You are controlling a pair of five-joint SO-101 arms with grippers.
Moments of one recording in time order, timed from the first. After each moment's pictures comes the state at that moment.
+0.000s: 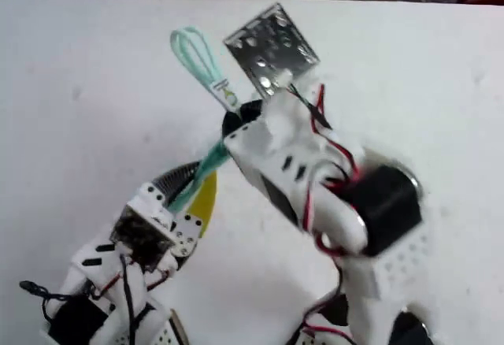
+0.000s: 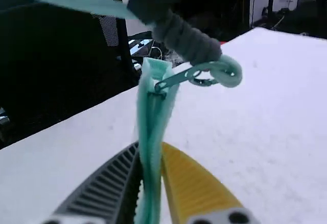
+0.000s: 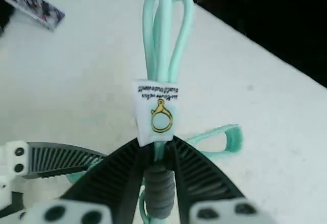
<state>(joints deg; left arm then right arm) 28.3 -104.0 69.2 54.1 -6.5 -36.8 -28.3 -23.6 93.9 6.6</state>
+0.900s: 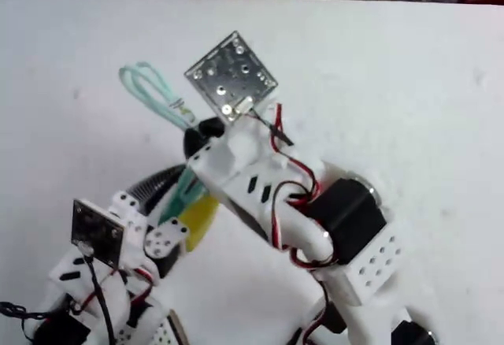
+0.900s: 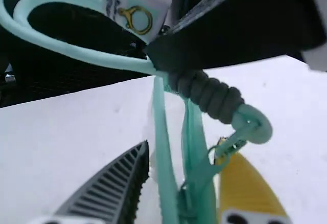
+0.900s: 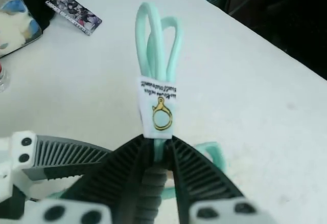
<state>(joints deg) 23.3 -104.9 63.2 63.4 4.2 -45.1 -31.1 -8.5 82.3 5.5</state>
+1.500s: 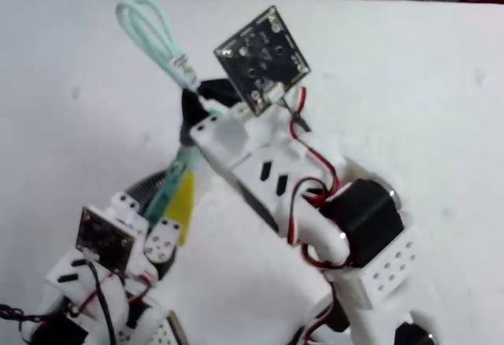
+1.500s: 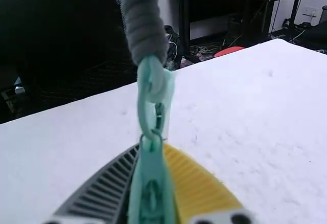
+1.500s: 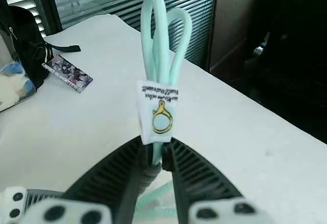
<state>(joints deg) 23.2 -105.0 62.9 64.8 -0.7 -40.7 -31.0 -13.1 73.2 5.5</state>
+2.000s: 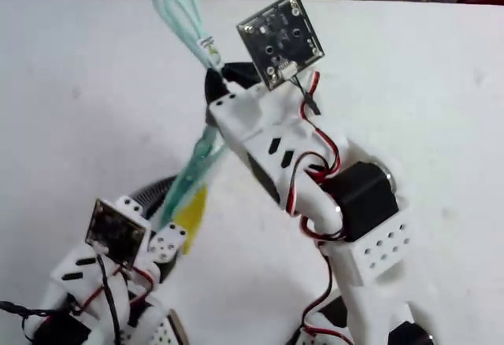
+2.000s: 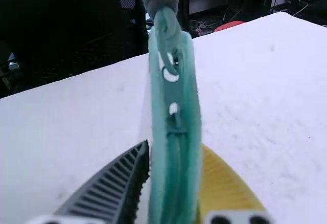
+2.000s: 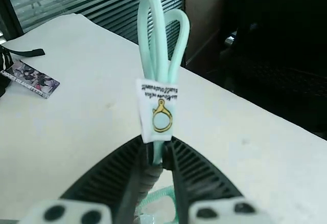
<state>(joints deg) 23.0 -104.9 63.0 69.7 -0.7 -34.5 -31.0 -7.0 68.0 5.1</state>
